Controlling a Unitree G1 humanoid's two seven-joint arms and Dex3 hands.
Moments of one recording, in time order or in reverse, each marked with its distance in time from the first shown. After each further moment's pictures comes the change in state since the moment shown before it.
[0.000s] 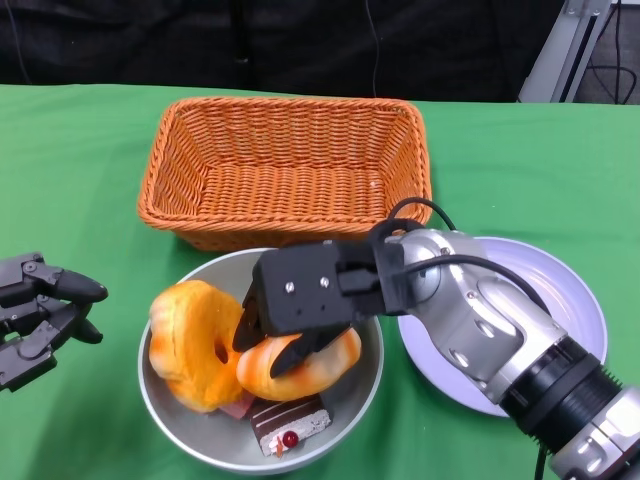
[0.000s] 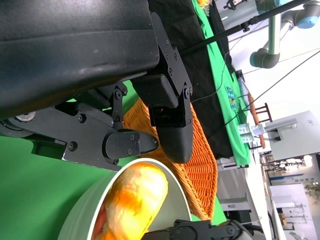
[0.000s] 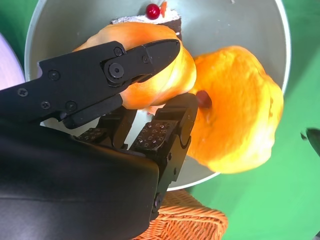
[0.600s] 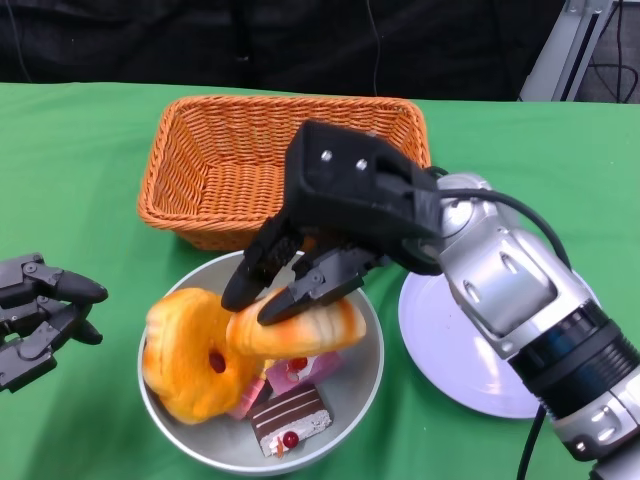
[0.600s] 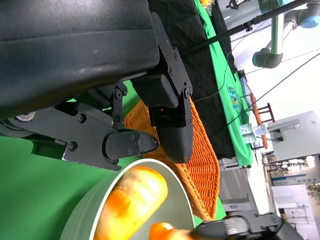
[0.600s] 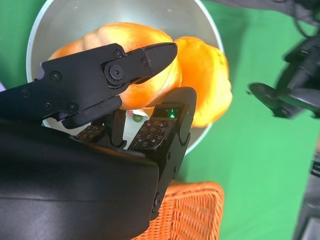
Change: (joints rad) left arm 0.000 0.001 0.000 0.002 0.002 0.000 0.000; right arm -0.060 -0.002 -0.139 -0.097 0.227 0.282 0.107
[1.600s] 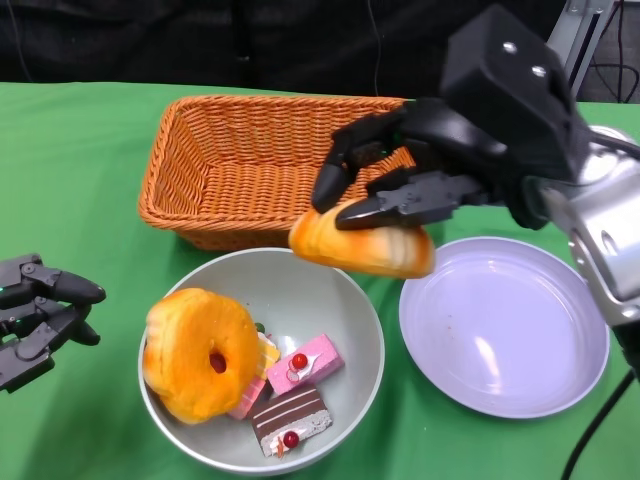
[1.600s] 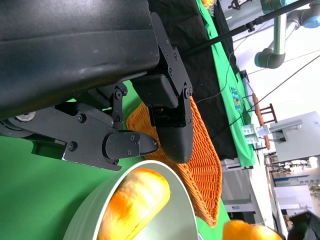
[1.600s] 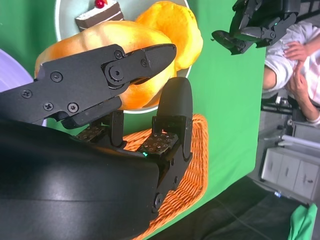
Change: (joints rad) left arm -0.004 0.009 -0.001 0.012 0.000 0.000 0.000; right arm 0.062 -0.198 -0.222 -0.180 0.222 0.068 -0.048
